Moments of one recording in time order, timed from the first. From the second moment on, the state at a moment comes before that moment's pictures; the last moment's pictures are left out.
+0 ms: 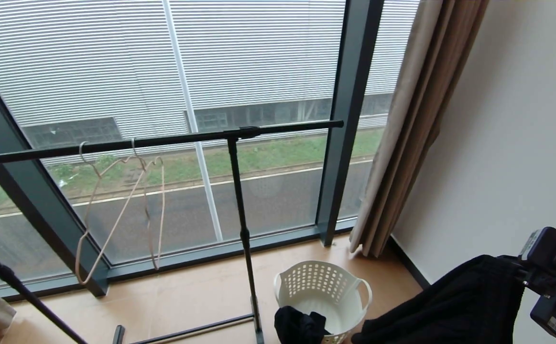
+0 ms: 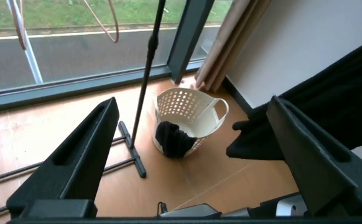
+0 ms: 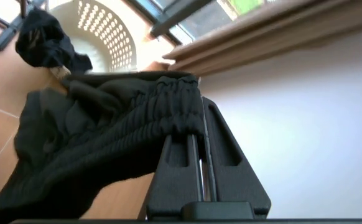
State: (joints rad) left arm 0.00 0.00 -0.19 0.33 -0.31 -0.21; right arm 0.28 1.09 -0.47 -0.09 -0.13 -0.72
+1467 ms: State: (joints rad) left arm 0.00 0.00 -0.19 0.33 -0.31 -0.19; right arm 0.28 1.09 -0.47 -0.09 -0.13 -0.72
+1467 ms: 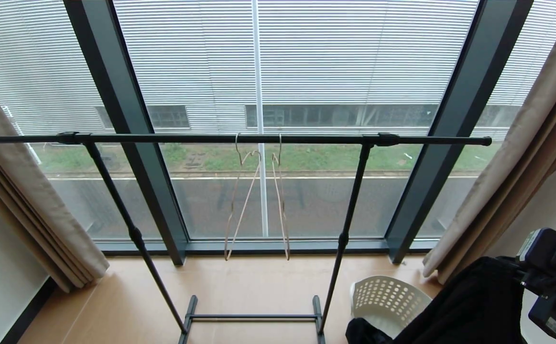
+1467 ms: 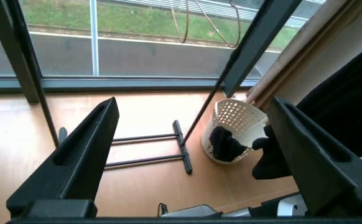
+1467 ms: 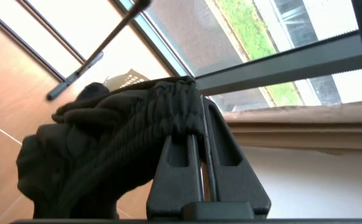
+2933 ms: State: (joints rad) left arm 0.01 0.27 -0.26 0.20 -0.13 0.12; right arm 0.50 1.04 -0.52 -0.09 -0.03 -0.42
